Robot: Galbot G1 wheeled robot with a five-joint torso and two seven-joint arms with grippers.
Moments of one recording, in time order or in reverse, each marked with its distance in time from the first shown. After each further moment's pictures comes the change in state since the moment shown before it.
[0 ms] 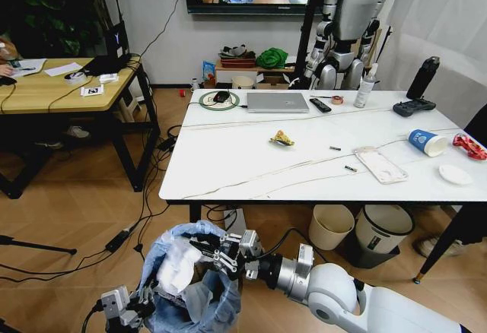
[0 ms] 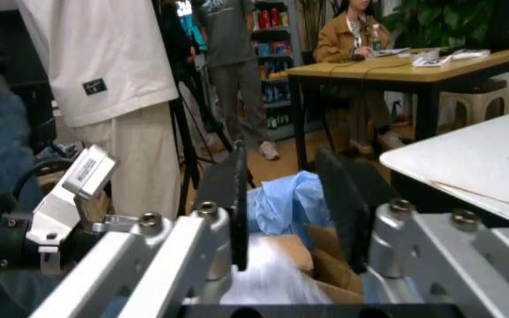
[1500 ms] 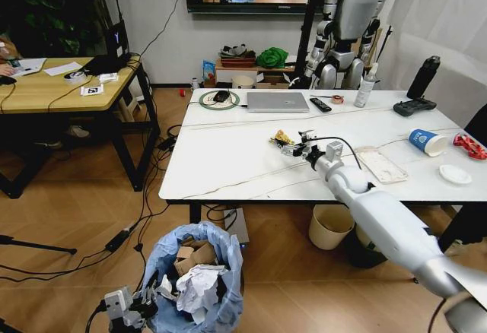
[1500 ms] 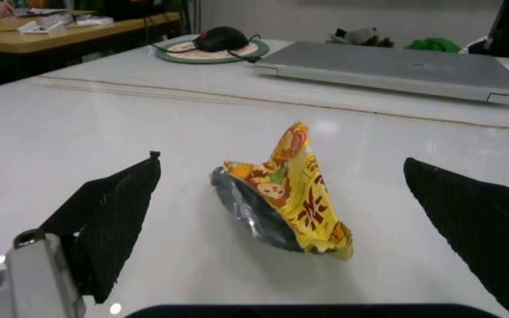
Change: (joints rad) left arm 0.009 -0.019 0.011 -0.002 0.027 -0.007 0.006; right arm 0.527 0.297 0.258 -0.991 0.007 -0.132 0.066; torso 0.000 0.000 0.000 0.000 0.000
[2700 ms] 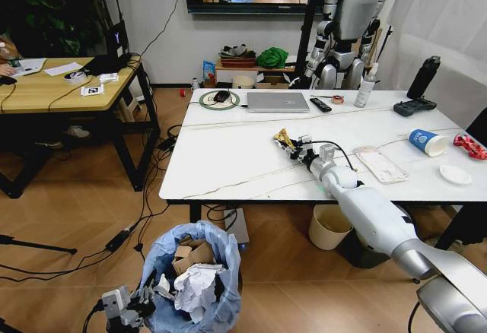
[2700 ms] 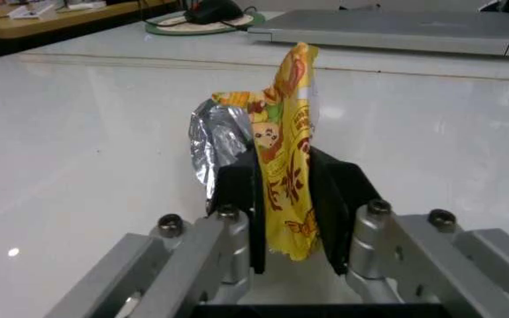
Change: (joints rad) left arm -0.011 0.021 -0.011 0.010 -0.023 0.000 -0.002; right arm 0.022 0.033 -0.013 -0.112 0.016 0.017 -0.048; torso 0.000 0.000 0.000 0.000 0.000
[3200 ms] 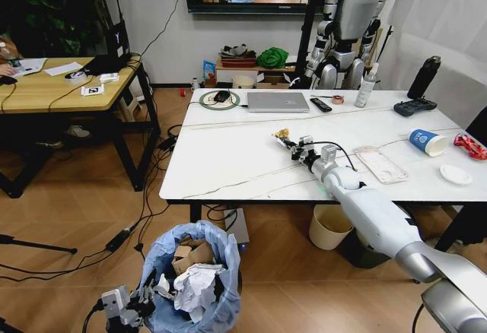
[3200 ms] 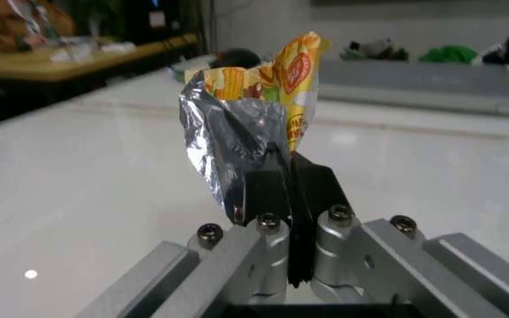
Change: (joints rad) left arm -0.001 0.005 0.001 0.000 -0.004 0.001 -0.002; right arm -0.070 -0.097 0.047 0.224 0.081 0.021 -0.023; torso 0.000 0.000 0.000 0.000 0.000
